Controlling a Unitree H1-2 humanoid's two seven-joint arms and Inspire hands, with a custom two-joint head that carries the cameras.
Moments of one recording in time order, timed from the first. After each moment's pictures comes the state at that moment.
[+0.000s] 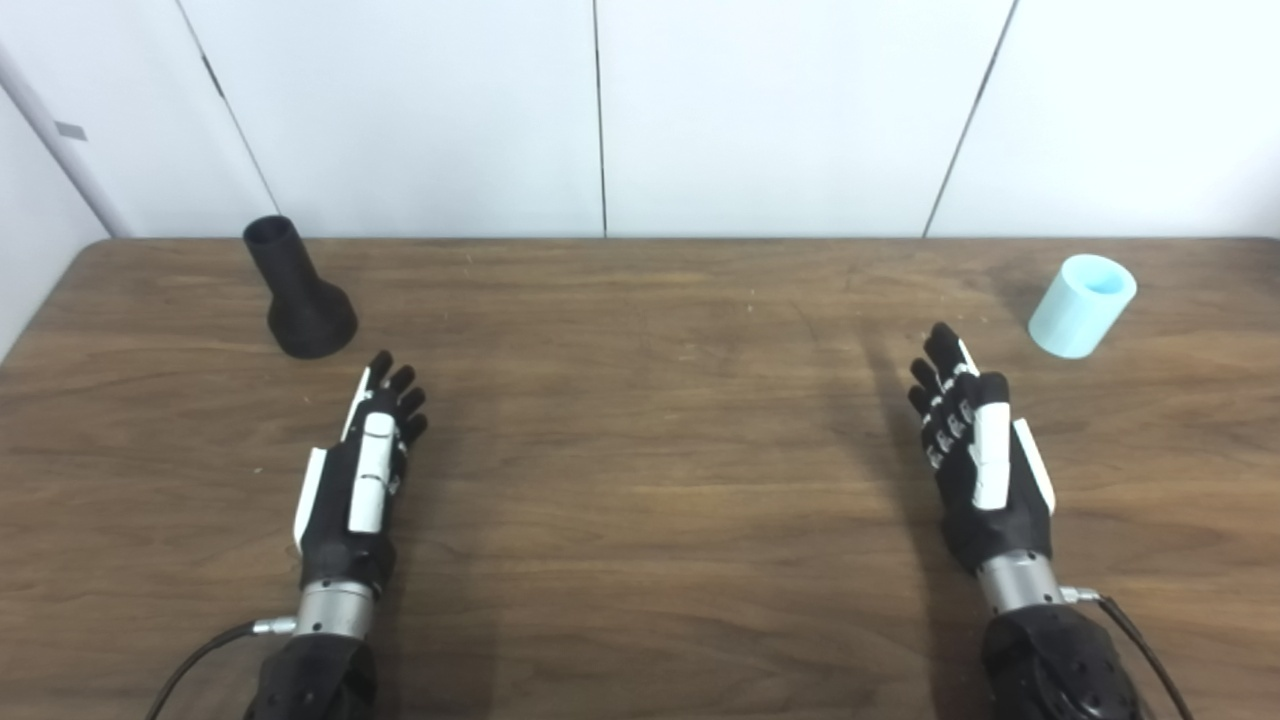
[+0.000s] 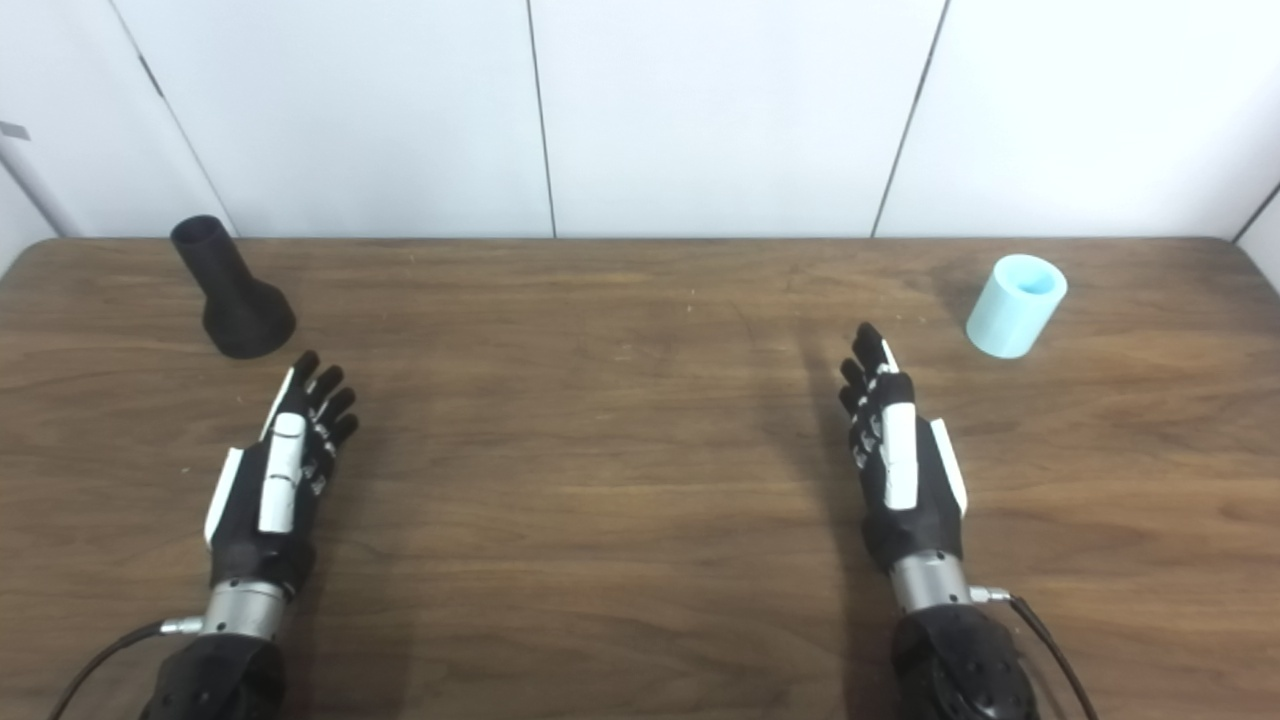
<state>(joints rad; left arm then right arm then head) 0.06 0.06 0.10 -0.21 -0.08 0.08 -0.01 0.00 -0.04 -0.09 -0.16 0.18 0.09 0.04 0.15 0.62</state>
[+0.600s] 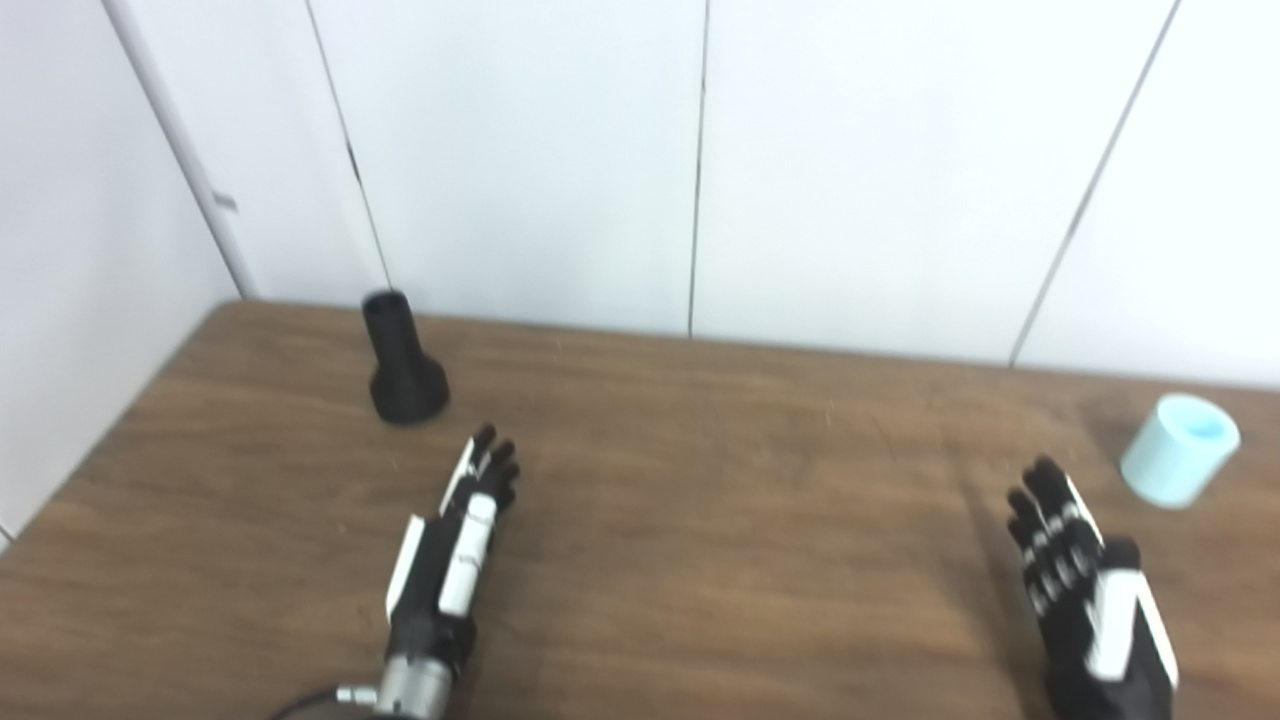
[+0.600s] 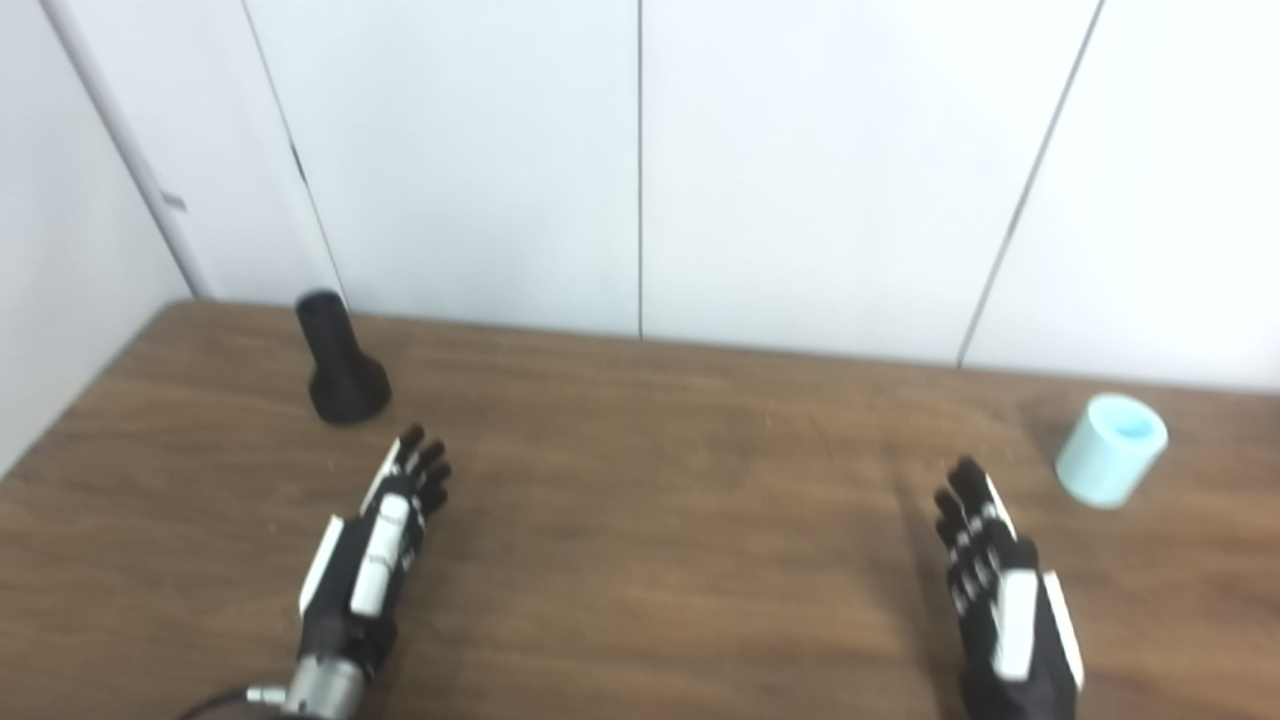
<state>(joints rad) 0.06 0.03 0.07 -0.16 -0.06 -0.05 -0.01 0.01 -0.08 -0.11 -0.07 0.23 -0.06 0.11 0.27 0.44</state>
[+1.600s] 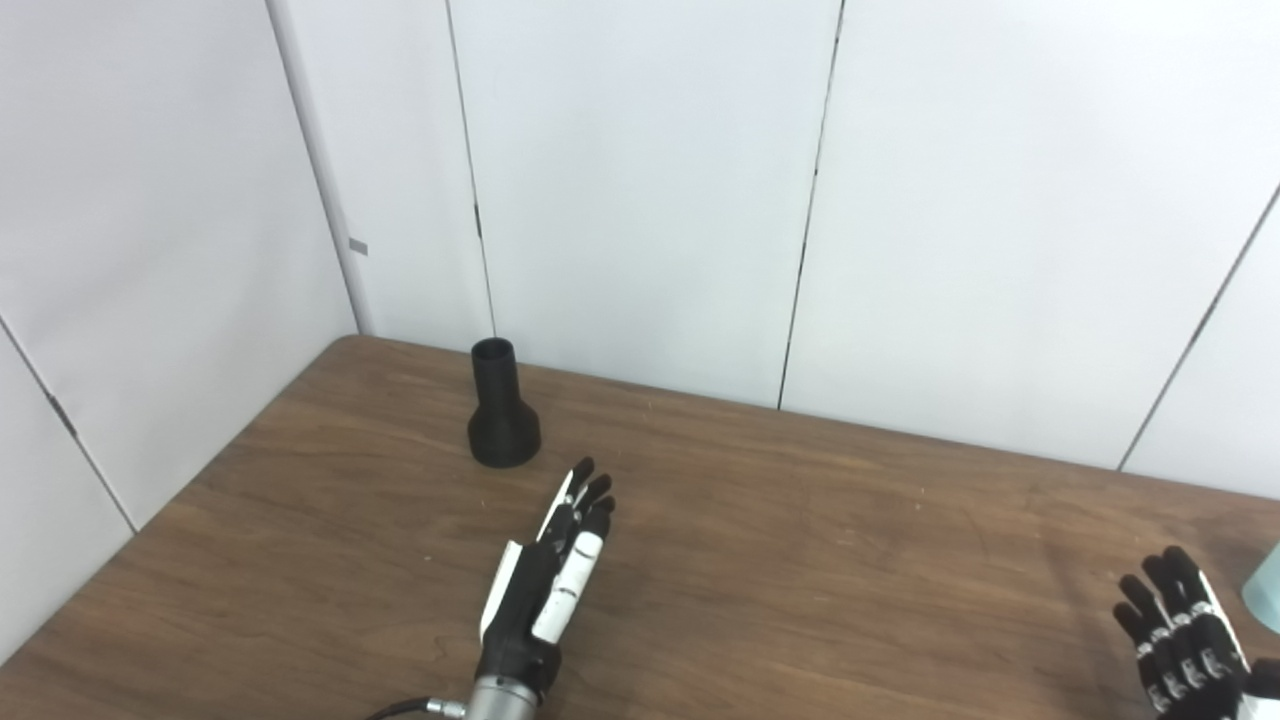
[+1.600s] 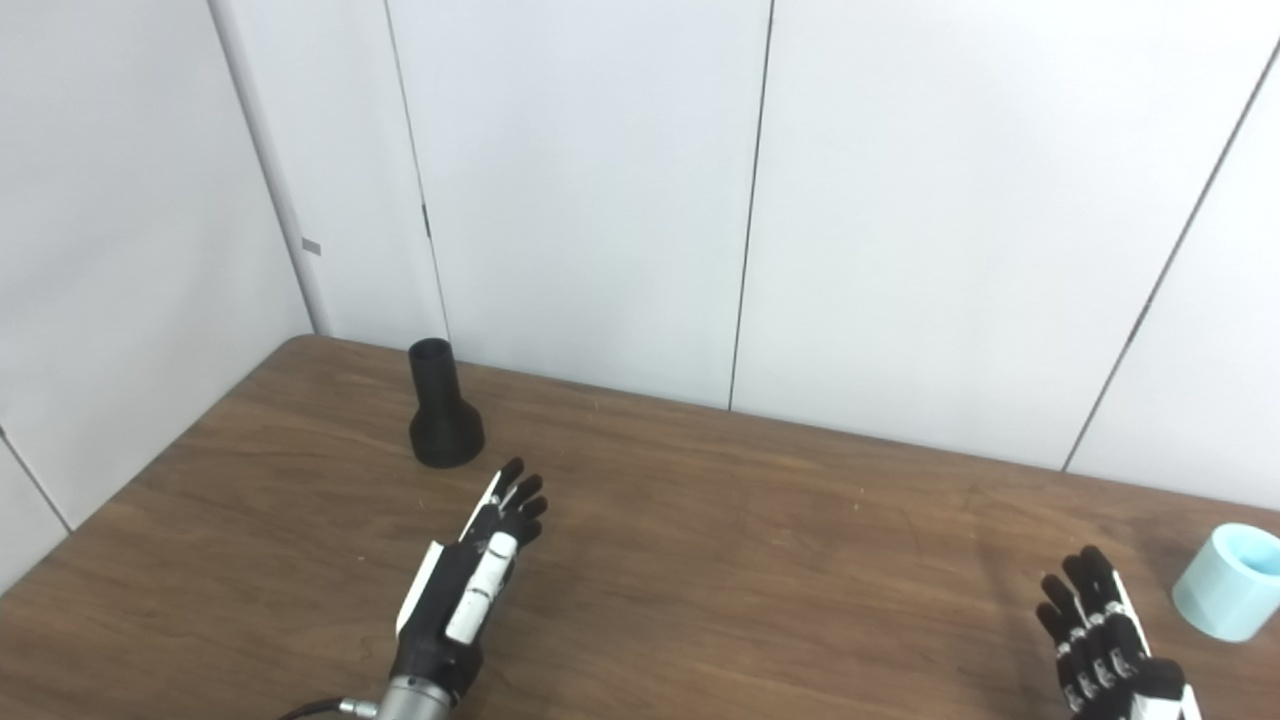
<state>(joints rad) 0.03 0.01 0.05 -0.13 -0.01 -0.06 0.02 -0.04 -0.13 -0.13 0.00 0.29 -0.12 0.16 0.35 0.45</state>
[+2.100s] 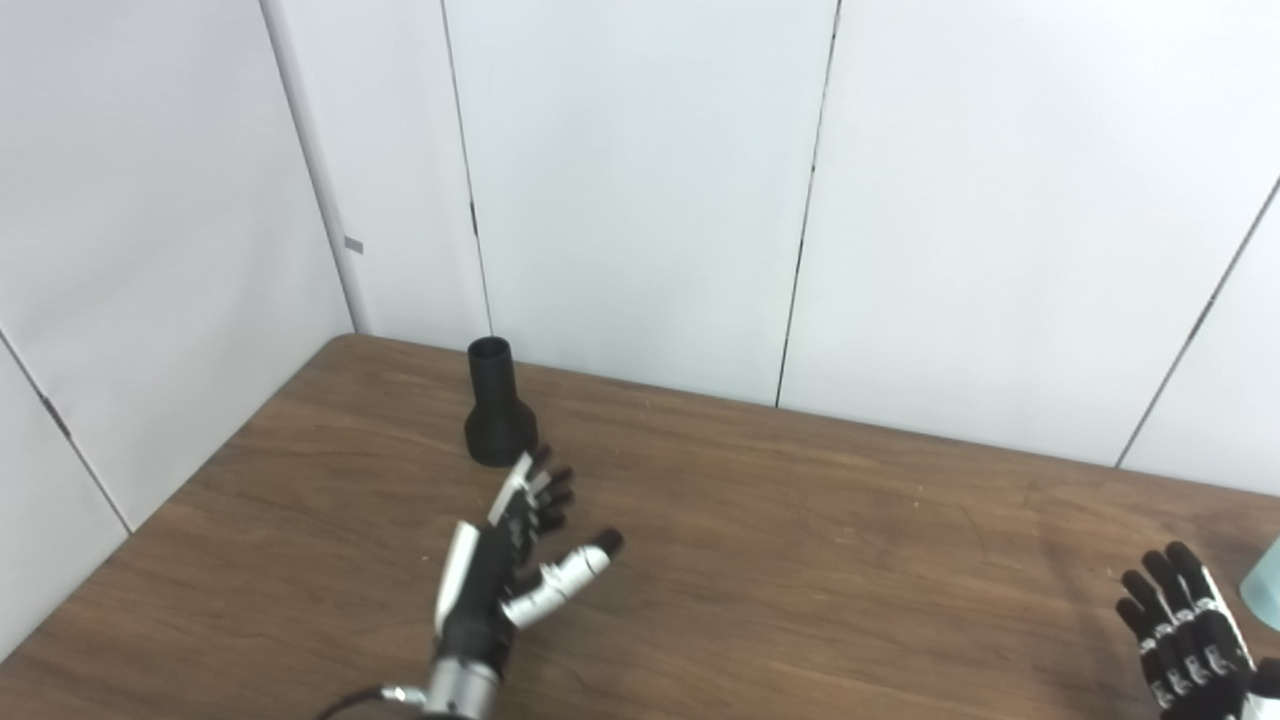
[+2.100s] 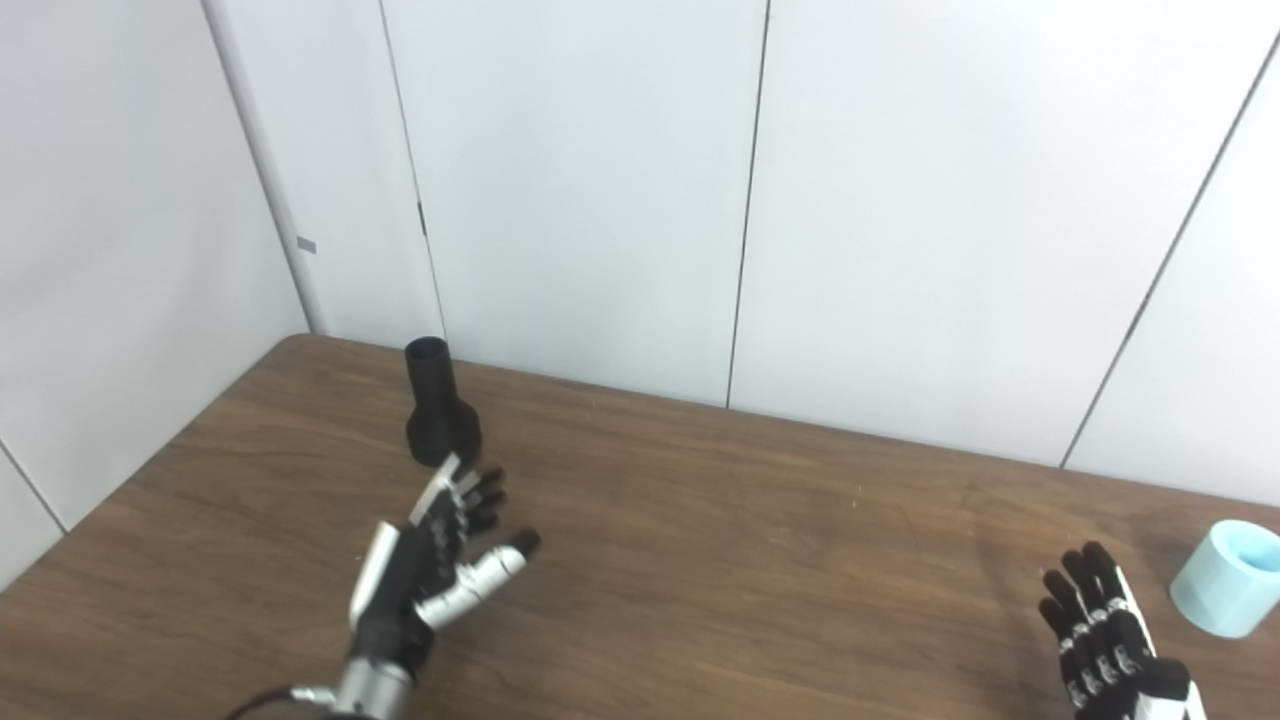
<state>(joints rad) 0.00 0.04 0.13 -0.27 0.12 0.07 0.10 -0.04 -0.13 -0.13 0.01 0.29 -0.13 0.16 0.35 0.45</state>
